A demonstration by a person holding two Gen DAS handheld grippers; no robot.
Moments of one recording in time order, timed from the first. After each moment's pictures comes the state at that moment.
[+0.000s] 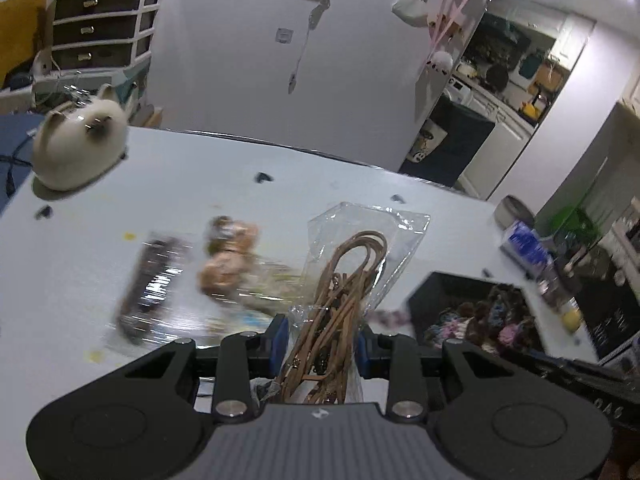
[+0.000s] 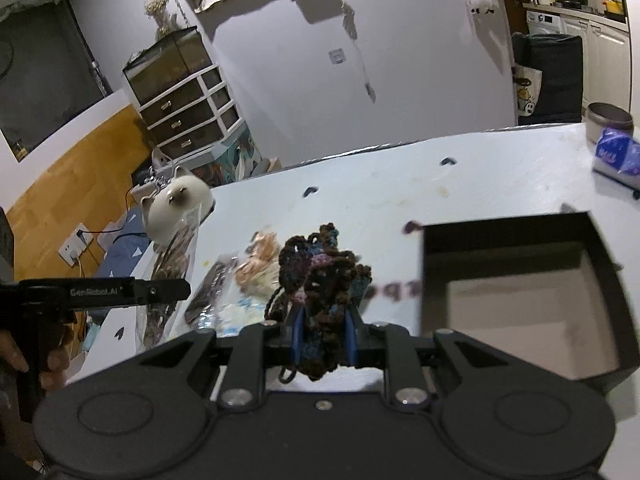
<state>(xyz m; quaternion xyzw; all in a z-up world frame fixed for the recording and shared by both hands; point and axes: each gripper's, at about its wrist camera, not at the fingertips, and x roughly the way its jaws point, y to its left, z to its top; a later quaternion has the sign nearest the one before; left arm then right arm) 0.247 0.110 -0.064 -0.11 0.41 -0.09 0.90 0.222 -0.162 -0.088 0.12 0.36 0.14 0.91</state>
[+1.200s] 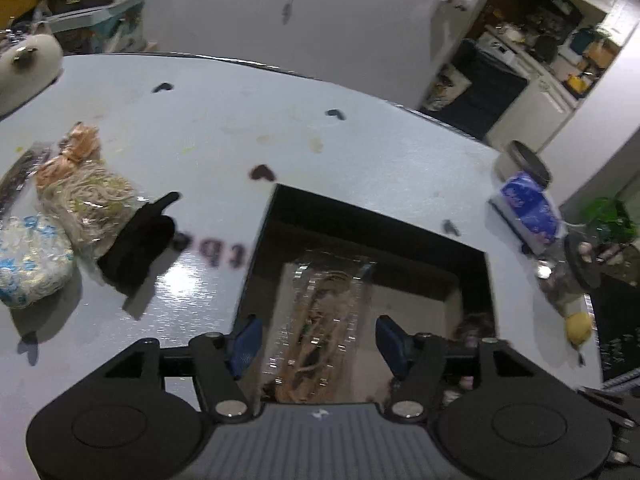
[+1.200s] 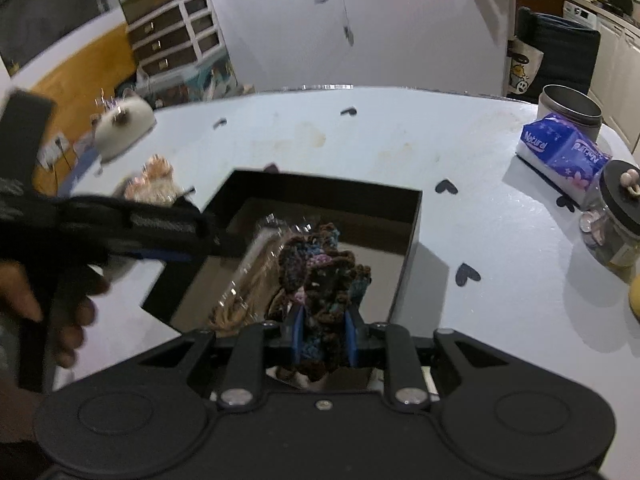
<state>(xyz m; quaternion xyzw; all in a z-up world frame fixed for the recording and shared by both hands) 0.301 -0.139 -0.126 -0.14 0.49 0.00 0.86 0.261 -0.339 -0.127 0.00 0.46 0.18 0.87</state>
